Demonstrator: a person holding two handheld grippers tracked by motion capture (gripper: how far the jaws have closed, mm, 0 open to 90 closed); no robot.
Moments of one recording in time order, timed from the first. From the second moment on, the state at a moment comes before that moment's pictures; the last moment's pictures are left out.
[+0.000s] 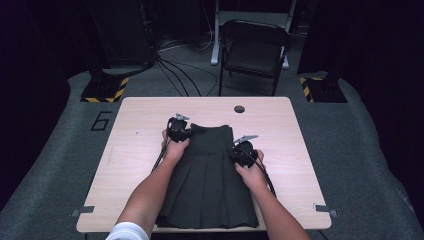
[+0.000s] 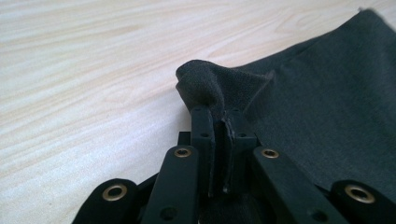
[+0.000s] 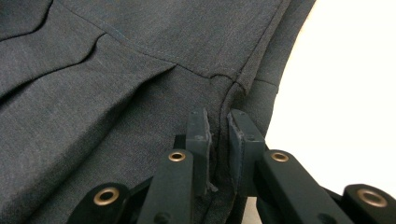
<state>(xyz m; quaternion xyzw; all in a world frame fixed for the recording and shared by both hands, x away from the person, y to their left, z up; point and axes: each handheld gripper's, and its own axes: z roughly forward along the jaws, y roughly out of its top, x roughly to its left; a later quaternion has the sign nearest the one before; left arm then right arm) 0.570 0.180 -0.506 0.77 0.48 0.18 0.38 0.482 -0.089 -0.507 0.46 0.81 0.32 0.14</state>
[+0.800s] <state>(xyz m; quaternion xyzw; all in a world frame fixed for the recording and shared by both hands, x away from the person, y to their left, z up) 0.558 0.180 -0.478 0.77 0.45 0.18 0.42 0.482 -0.090 -0.508 0.46 0.81 0.33 0.13</state>
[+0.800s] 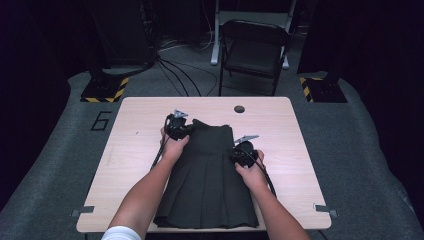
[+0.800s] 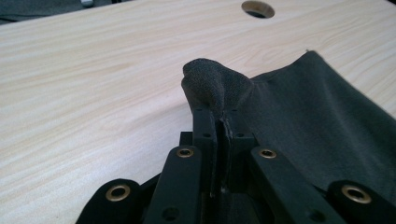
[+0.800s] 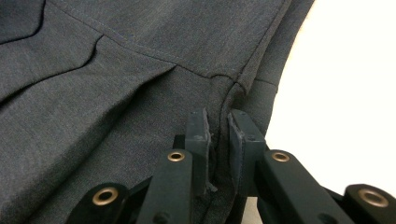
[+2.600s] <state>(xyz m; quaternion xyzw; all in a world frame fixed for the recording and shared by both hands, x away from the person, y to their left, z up) 0.545 0.195 -0.415 0.75 0.42 0.20 0.47 0.474 -0.050 -0.504 0.42 0.83 0.34 0.12</state>
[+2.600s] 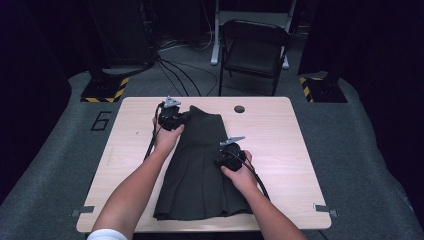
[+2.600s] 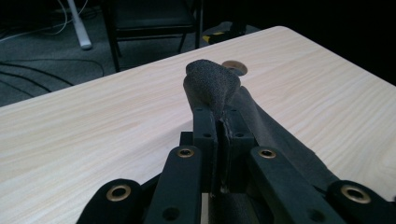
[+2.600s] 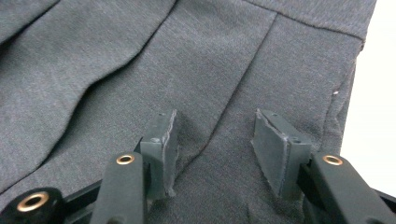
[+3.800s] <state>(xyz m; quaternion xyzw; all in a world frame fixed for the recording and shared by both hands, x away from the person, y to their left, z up) 0.441 0.213 -0.404 0.78 0.29 0.15 0.54 0.470 -0.060 -0.515 0.42 0.82 0.38 0.13</state>
